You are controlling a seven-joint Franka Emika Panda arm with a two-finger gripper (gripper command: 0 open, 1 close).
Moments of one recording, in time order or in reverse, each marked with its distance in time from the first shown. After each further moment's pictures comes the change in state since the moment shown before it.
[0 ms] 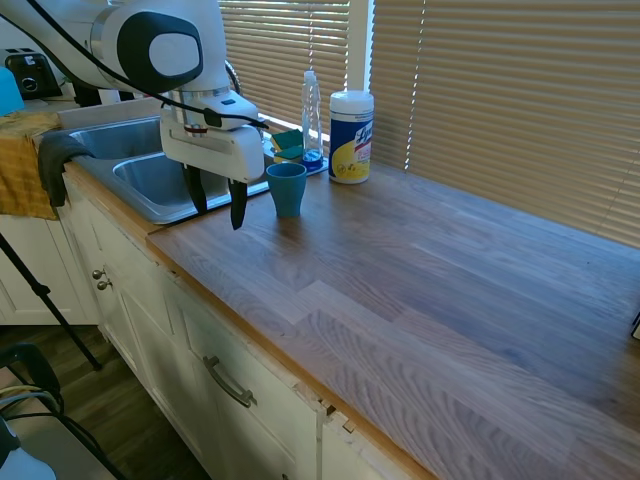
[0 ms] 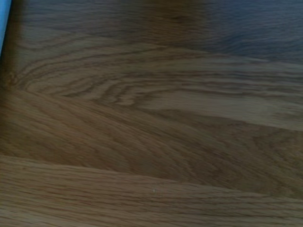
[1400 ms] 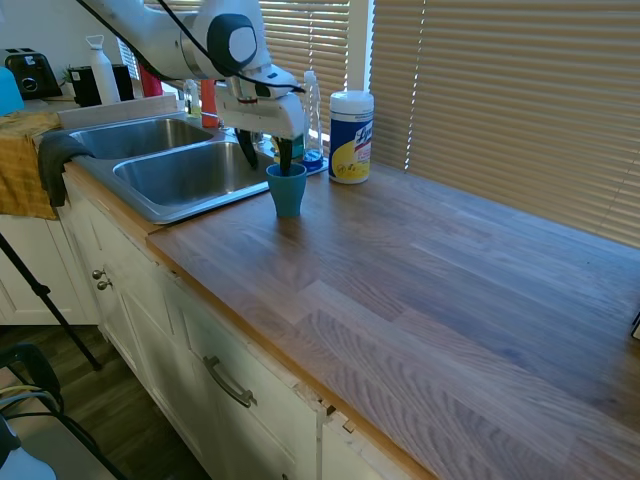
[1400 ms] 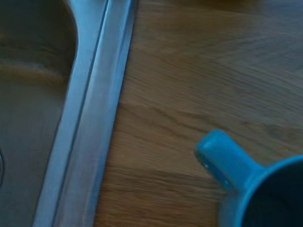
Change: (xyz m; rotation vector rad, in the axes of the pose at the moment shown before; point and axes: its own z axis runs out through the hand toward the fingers) arm 0.080 -0.162 0.006 0.095 0.126 0.005
